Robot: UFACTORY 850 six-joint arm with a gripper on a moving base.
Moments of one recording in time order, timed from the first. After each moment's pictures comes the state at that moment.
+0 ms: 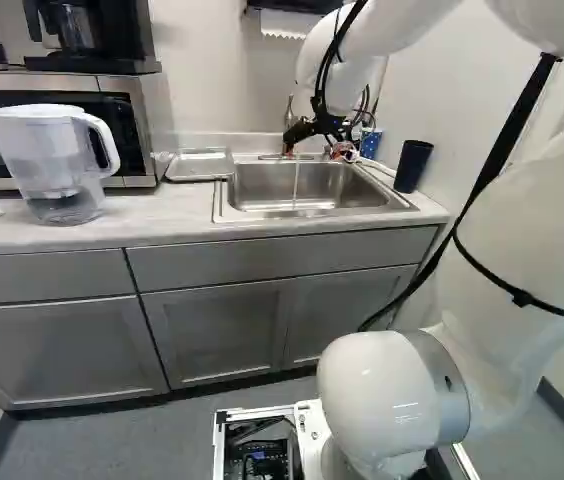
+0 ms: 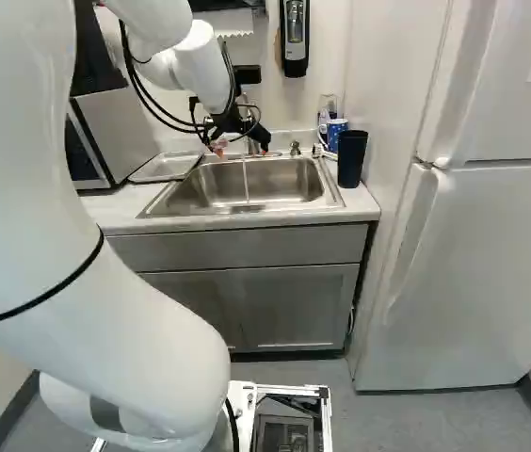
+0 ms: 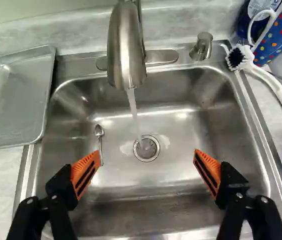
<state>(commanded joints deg) -1.4 3.6 -59.4 1.6 -23.1 0.0</state>
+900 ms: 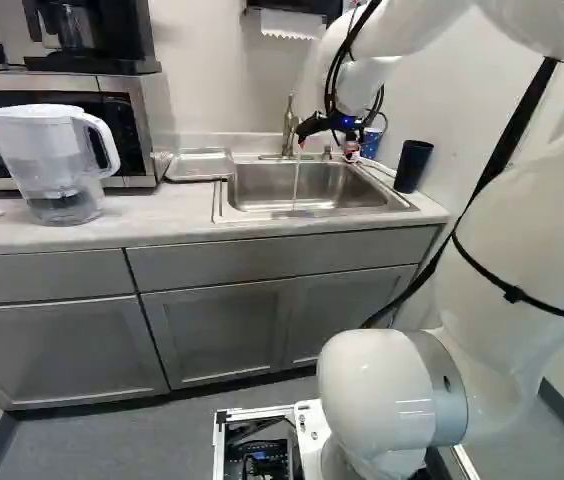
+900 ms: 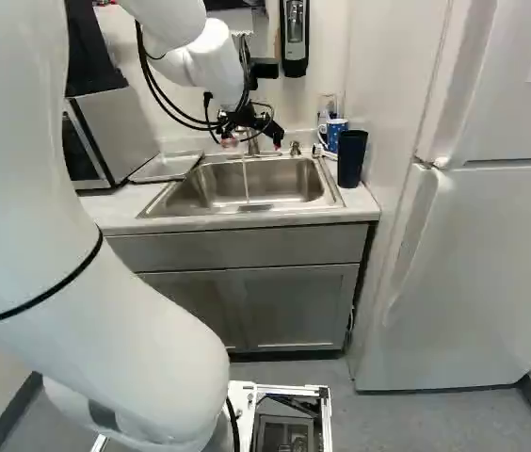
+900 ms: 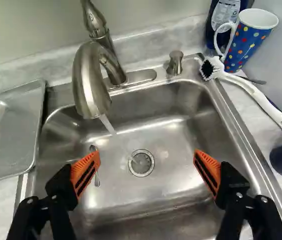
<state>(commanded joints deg) -5.6 3.4 -59.6 5.9 -17.4 0.0</state>
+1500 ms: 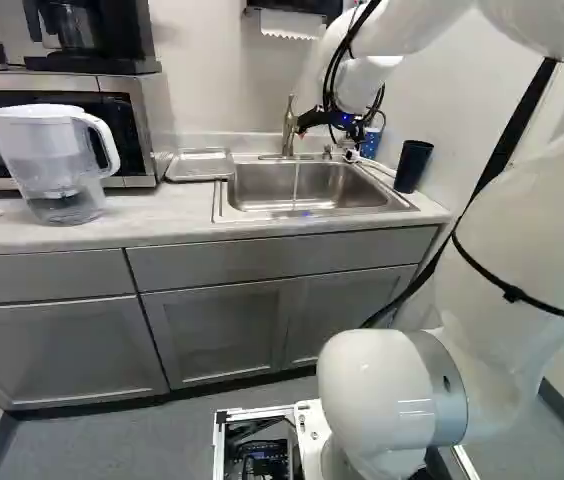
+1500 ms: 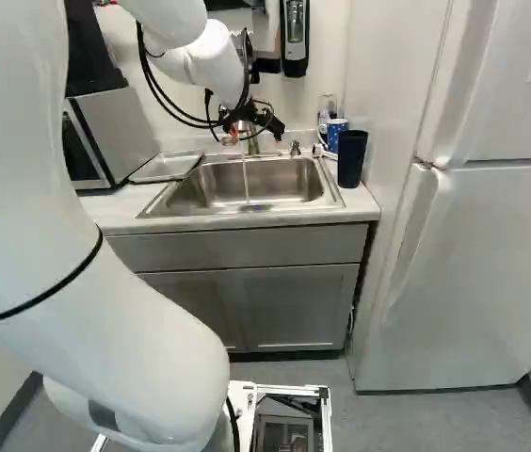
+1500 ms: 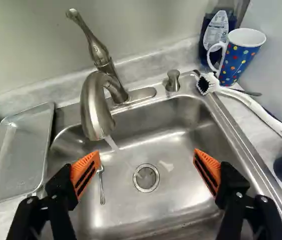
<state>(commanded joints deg) -5.8 3.3 -59.6 9.2 -11.7 0.0</state>
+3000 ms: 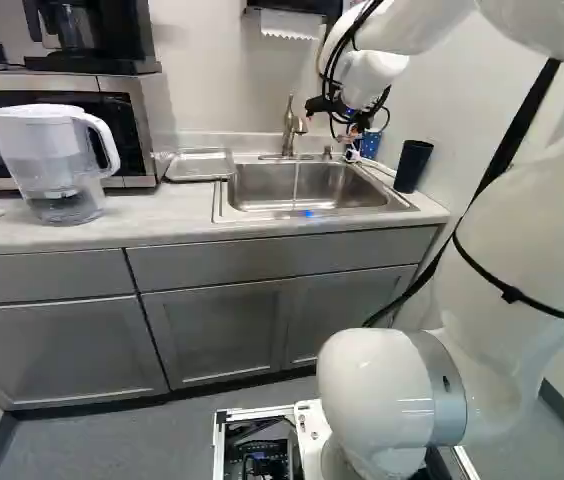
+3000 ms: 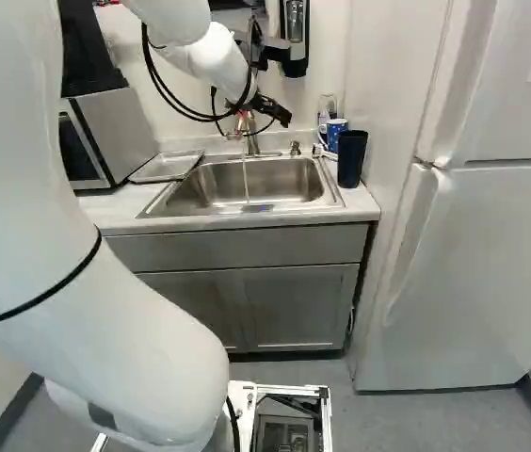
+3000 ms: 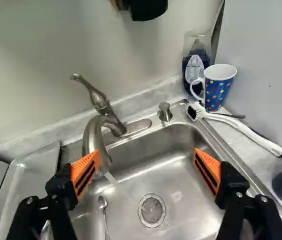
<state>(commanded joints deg) -7.7 4.1 -58.9 21.2 -0.8 -9.1</state>
